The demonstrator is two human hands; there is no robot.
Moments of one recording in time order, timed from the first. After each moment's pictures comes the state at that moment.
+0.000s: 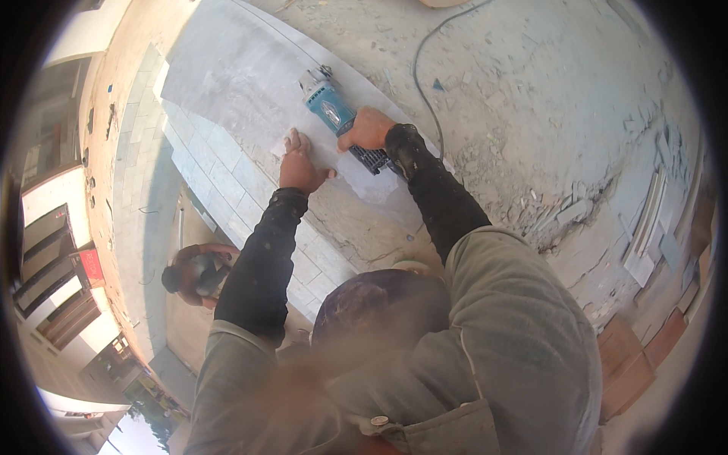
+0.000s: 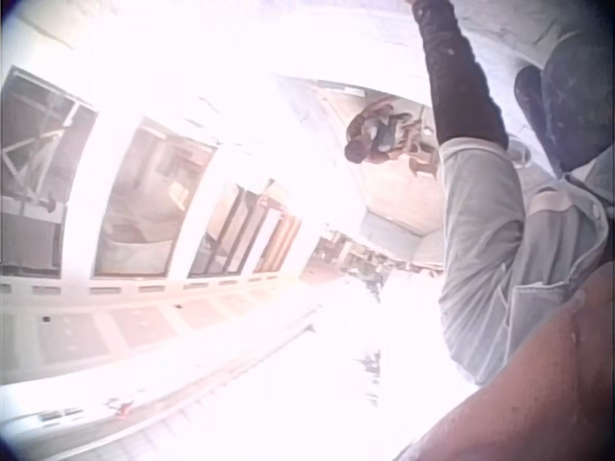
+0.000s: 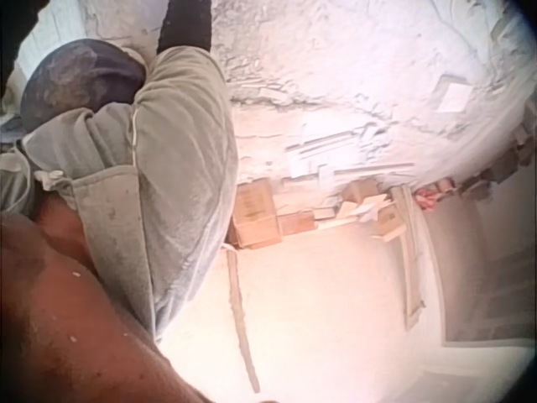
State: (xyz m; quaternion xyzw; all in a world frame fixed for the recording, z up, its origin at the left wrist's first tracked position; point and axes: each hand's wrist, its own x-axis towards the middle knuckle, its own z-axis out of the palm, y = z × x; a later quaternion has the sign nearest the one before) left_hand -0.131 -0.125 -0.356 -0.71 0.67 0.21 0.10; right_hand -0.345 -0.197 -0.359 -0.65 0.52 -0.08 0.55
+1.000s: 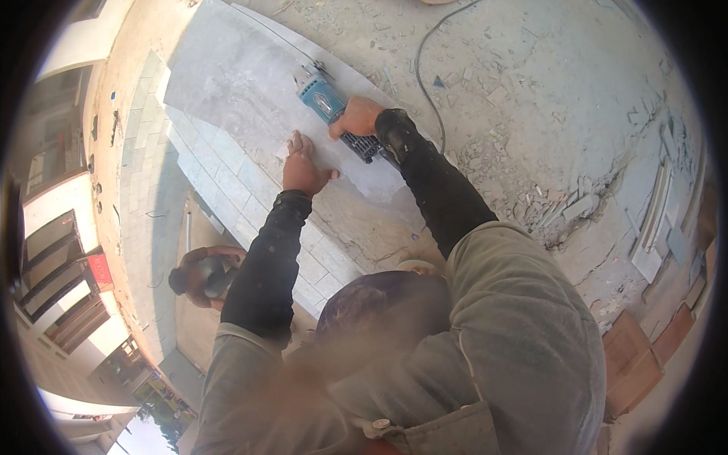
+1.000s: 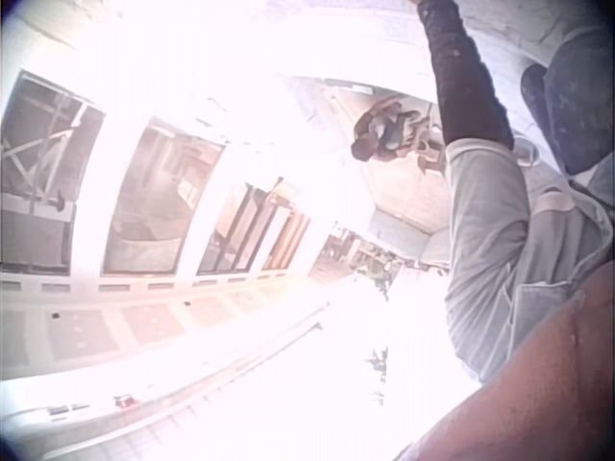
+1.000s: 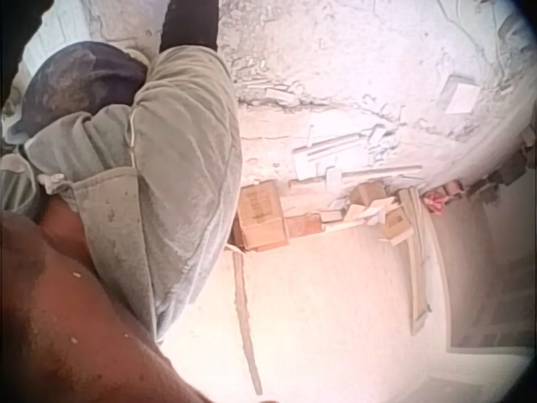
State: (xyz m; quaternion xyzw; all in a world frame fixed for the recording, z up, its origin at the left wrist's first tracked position) left_hand -0.134 -0.125 -0.354 -0.71 0.66 0.22 0.09; right_hand -0.332 -0.219 -0.357 -0.61 0.52 -0.08 0.59
